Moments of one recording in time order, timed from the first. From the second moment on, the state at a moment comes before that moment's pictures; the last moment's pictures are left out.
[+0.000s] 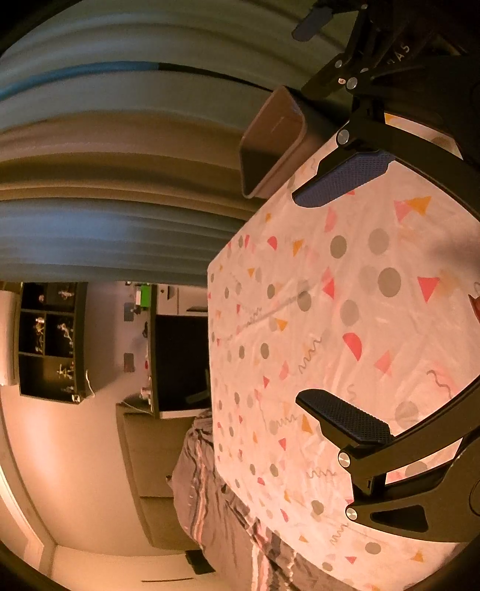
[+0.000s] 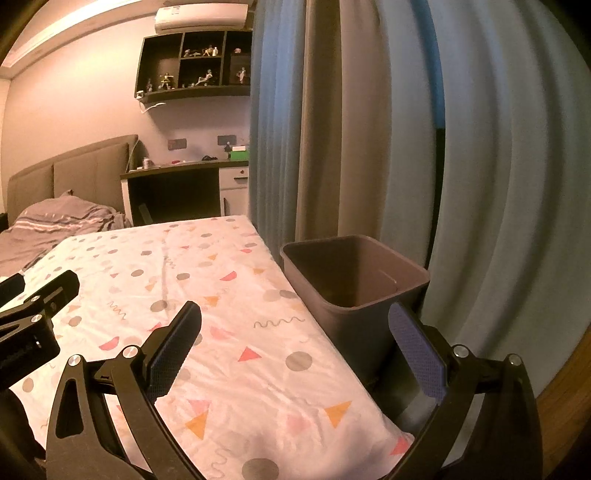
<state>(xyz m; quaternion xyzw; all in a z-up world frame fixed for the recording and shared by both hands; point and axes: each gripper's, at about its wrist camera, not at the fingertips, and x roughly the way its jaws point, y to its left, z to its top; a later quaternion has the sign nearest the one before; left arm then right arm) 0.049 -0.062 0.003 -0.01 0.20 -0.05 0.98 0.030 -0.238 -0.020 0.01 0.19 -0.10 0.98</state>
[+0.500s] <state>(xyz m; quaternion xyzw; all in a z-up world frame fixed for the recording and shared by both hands) 0.047 -0.059 0.007 -0.01 0.20 -0.05 0.98 0.025 -0.231 -0.018 0.01 0.18 -0.10 0.98</state>
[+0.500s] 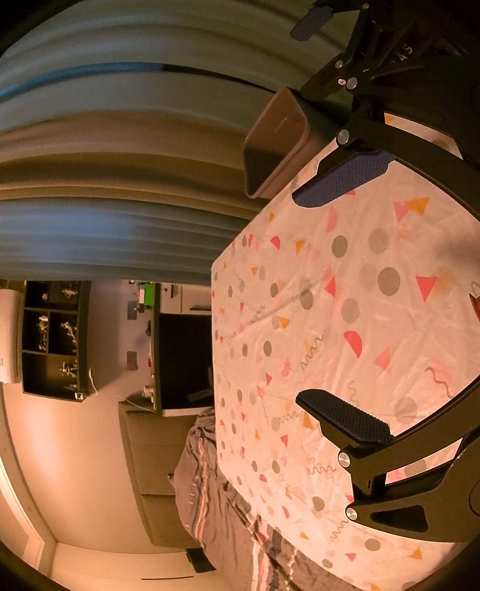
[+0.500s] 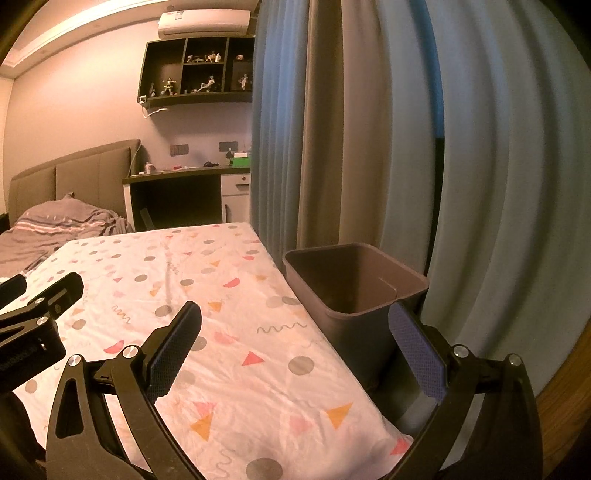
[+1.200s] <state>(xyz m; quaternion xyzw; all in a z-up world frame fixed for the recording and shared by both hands) 0.046 -0.060 0.008 -0.02 0.20 -0.05 0.98 0.025 -0.231 -0.018 0.01 0.18 -0.10 0.98</state>
